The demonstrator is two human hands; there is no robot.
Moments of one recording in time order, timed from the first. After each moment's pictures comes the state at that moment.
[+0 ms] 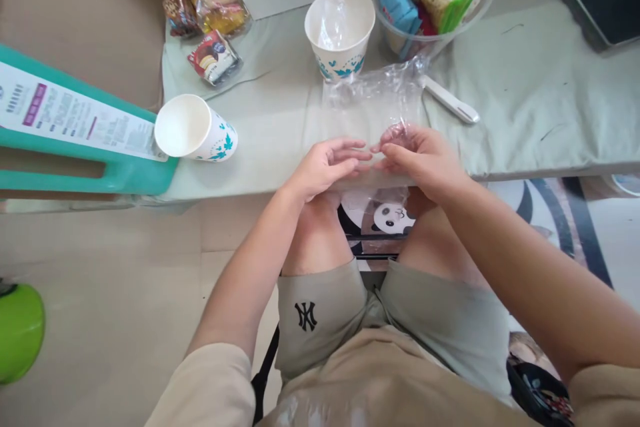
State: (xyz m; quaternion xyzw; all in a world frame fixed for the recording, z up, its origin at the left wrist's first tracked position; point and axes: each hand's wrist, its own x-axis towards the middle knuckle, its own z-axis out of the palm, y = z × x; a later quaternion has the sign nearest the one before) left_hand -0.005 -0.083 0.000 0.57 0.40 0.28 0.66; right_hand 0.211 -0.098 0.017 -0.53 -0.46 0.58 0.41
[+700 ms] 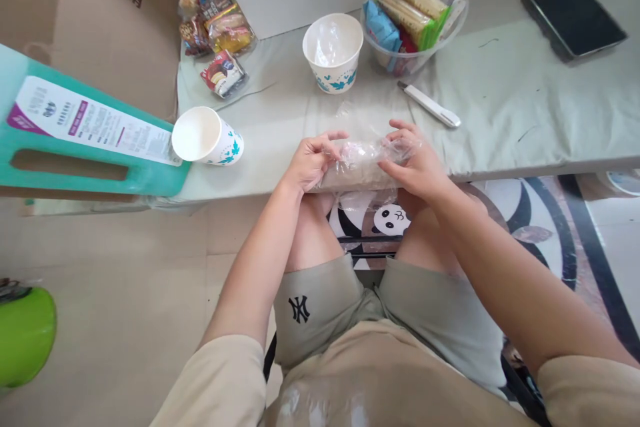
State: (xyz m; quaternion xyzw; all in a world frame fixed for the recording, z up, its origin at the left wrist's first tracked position) left_hand -0.001 -0.067 -0.011 0.47 0.43 0.41 0.65; right_hand 0.238 -0.100 -0.024 -0.50 -0.66 0.35 0.44
